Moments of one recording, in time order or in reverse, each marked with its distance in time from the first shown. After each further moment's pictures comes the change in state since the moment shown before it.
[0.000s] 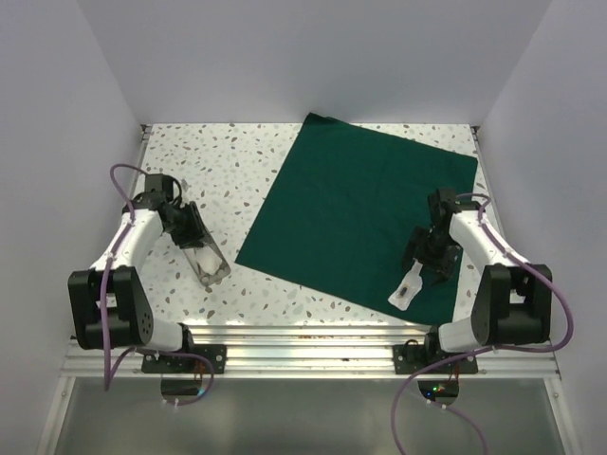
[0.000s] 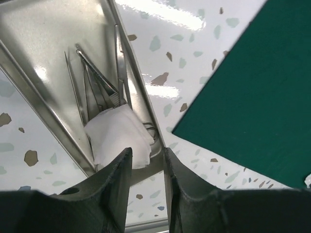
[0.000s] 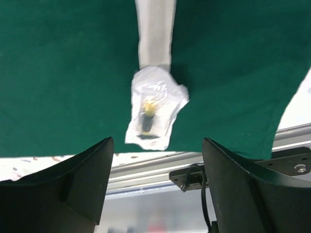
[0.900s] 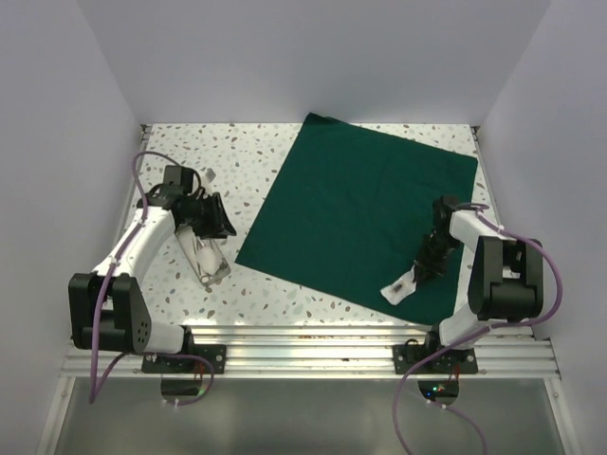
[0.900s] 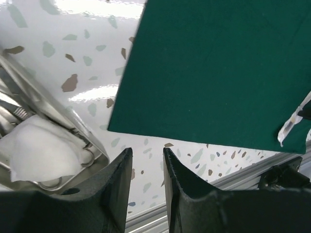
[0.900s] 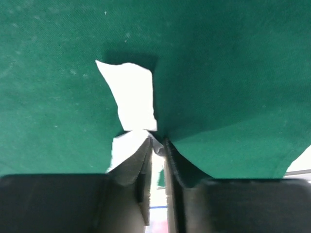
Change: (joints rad) left arm -0.145 -0.042 0.070 0.009 0.139 -0.006; right arm -0.105 0.164 -0.072 0.188 -0.036 -0.062
